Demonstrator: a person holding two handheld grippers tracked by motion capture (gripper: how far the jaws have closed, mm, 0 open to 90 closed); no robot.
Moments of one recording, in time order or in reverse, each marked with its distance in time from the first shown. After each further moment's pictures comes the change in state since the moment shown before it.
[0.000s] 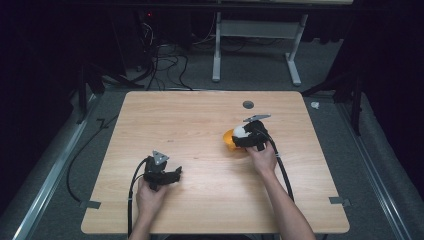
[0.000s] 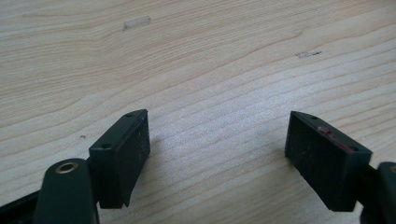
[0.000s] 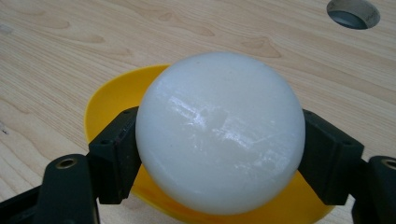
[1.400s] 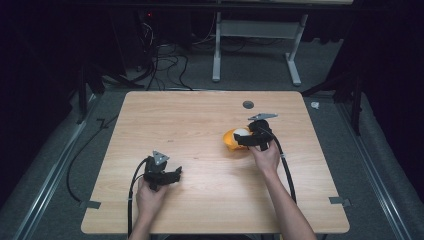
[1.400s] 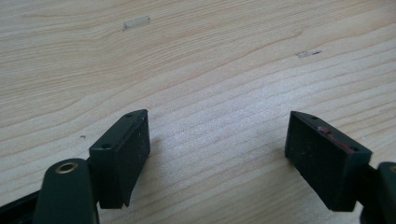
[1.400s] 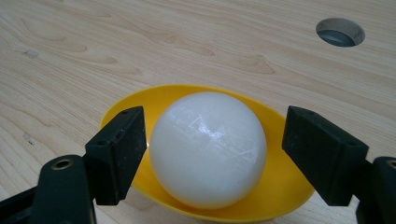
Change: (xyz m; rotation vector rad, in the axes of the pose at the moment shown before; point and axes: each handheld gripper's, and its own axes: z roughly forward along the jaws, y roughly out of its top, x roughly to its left) left arm 0.000 0.000 0.000 0.002 0.002 0.003; right arm -0.006 0.001 -0.017 -0.075 0.029 0.020
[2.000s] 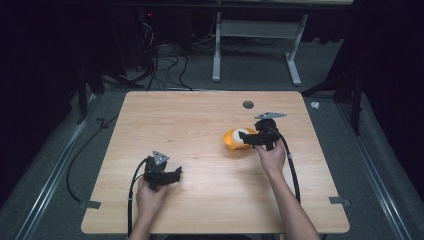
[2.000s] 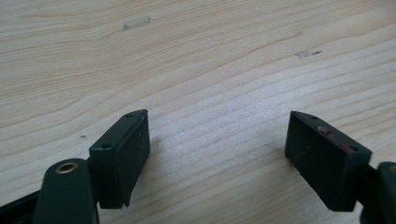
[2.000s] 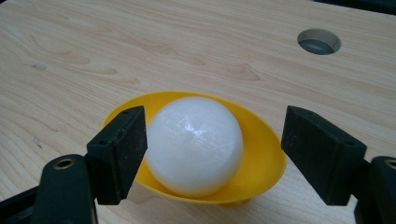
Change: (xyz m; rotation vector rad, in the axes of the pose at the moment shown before) left arm 0.000 0.000 0.000 0.000 0.000 0.000; right arm -0.009 0.000 -0.020 -0.036 -0.001 0.024
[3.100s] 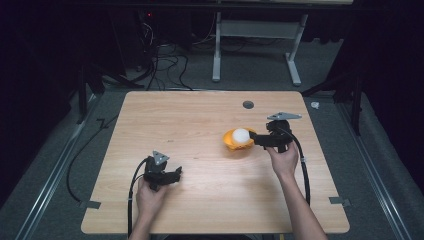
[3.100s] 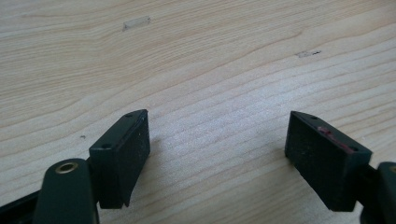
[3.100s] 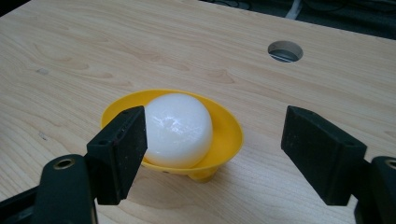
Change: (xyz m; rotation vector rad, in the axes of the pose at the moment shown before) left arm 0.000 0.000 0.000 0.000 0.000 0.000; right arm -0.011 -0.003 -0.040 -0.043 -0.032 -0.009
